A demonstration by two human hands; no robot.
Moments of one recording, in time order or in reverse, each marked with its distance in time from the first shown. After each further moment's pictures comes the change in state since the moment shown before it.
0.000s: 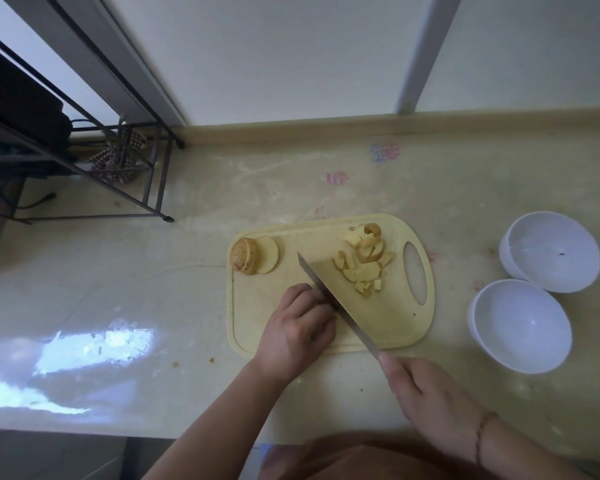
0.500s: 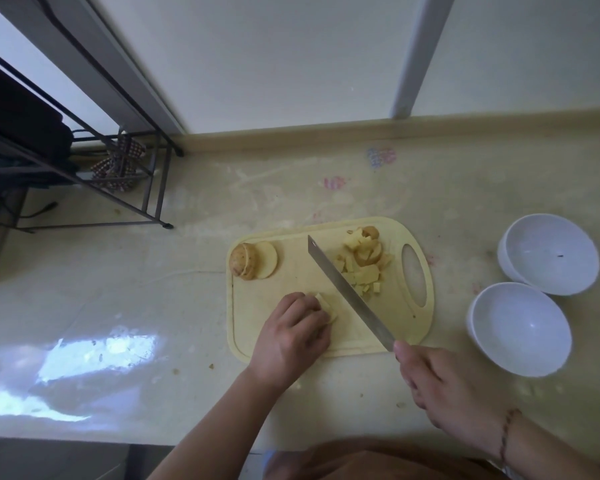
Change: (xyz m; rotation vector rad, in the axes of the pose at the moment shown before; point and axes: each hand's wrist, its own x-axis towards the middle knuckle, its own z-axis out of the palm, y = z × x) left_hand -0.003 0.000 -0.006 0.051 0.008 0.025; right_hand 0.000 0.001 -0.022 0.100 0.030 -0.015
